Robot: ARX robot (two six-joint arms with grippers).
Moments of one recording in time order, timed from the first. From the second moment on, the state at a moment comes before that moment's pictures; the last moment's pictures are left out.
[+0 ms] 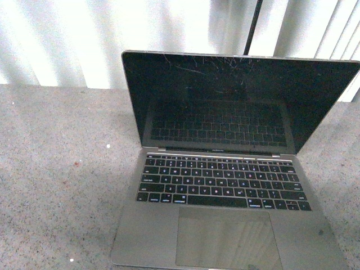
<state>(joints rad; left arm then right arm) 0.00 0.00 0.03 0.00 0.00 0.00 0.00 0.00 0.01 0.00 0.00 -0.01</state>
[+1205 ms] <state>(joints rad) 0.00 0.00 0.03 0.00 0.00 0.00 -0.01 0.01 0.01 -0.01 -0.01 -0.02</state>
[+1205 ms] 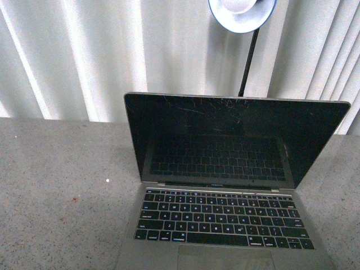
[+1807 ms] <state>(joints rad) 0.10 0.56 0.21 0.11 -0.15 -0.20 -0.37 0.55 0.09 0.50 -0.39 -0.17</state>
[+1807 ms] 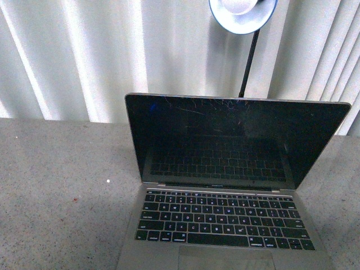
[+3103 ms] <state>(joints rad) 0.01 1.77 1.37 -0.02 0.43 0.52 -0.36 1.76 1.22 0.21 -0.86 -0.53</state>
